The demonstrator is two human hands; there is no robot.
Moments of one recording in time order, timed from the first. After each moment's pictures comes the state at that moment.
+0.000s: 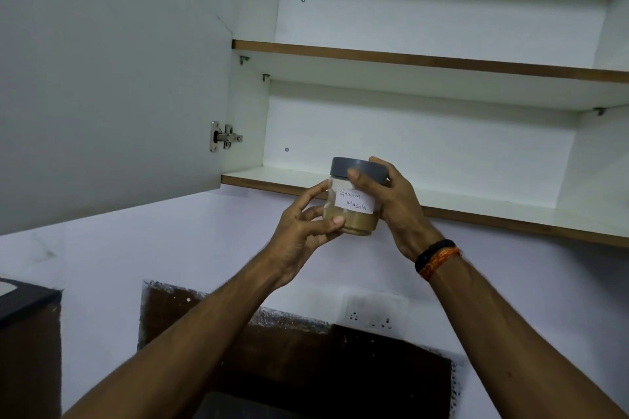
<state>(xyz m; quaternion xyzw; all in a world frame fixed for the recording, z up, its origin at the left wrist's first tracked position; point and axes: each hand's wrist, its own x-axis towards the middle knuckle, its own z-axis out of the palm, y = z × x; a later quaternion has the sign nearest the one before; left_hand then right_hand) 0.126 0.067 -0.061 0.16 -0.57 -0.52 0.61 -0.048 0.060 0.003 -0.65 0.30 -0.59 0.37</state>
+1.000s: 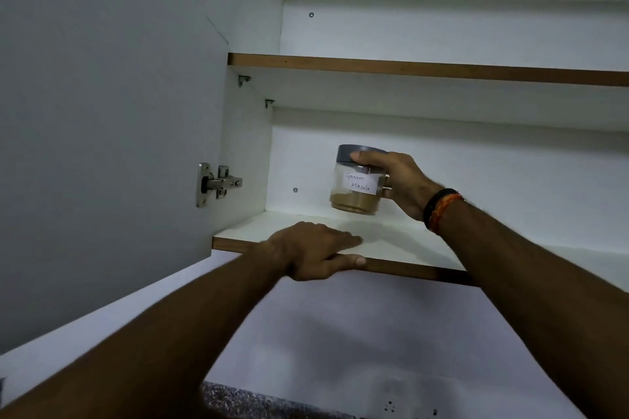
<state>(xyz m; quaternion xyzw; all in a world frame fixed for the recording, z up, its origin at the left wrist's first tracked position) 0.198 -0.116 0.013 0.42 -0.88 0.16 0.12 0.007 -0.135 0.106 -0.69 0.34 -0.54 0.34</state>
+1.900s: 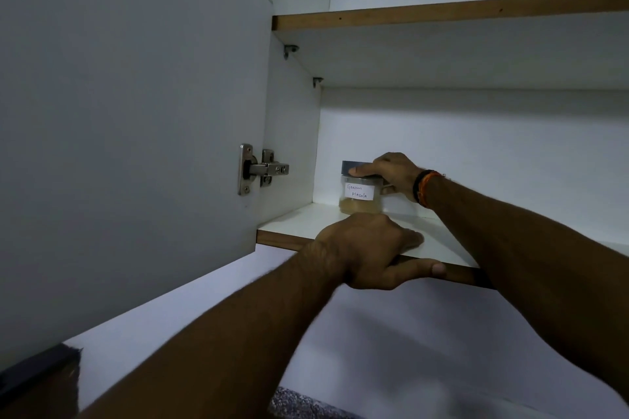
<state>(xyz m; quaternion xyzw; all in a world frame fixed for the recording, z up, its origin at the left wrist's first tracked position) 0.199 -0.124 0.009 0.36 -0.88 0.24 0.20 0.088 -0.297 0.091 -0.77 0.43 -0.40 0.26</state>
